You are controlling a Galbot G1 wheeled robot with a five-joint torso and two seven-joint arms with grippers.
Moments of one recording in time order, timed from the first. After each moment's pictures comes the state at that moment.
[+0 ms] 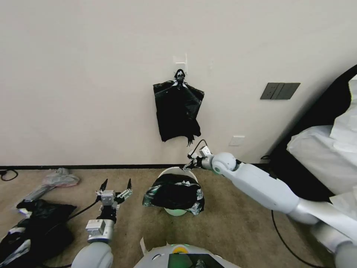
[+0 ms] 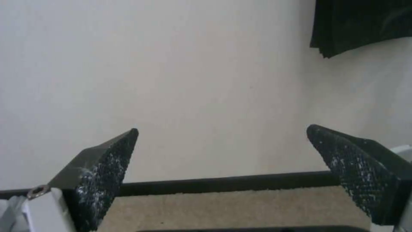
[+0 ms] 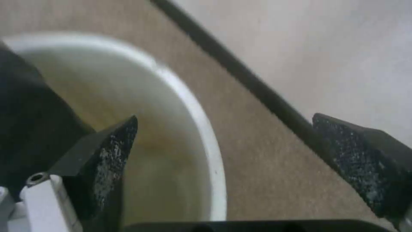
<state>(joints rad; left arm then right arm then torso) 1.88 -1.17 -0.57 -2.27 -0.20 -0.07 -0.33 -0.30 0.84 -0.54 1.63 0.84 -0.71 -0.12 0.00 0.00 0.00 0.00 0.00</state>
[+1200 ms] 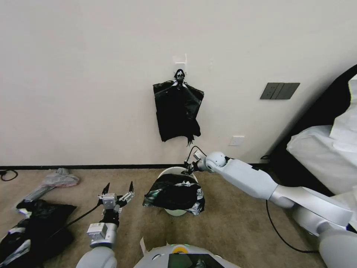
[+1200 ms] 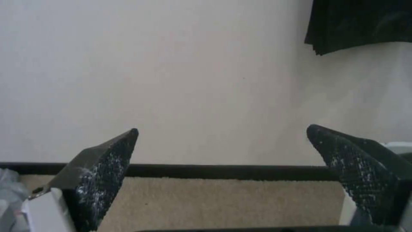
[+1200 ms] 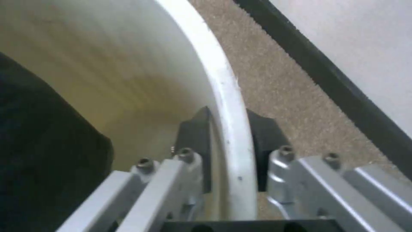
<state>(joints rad) 1.90 -1.21 -0.54 -2.29 -0.24 -0.06 -0.34 -0.22 0.95 -0.65 1.37 0.77 -0.70 -0.36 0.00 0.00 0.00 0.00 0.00</state>
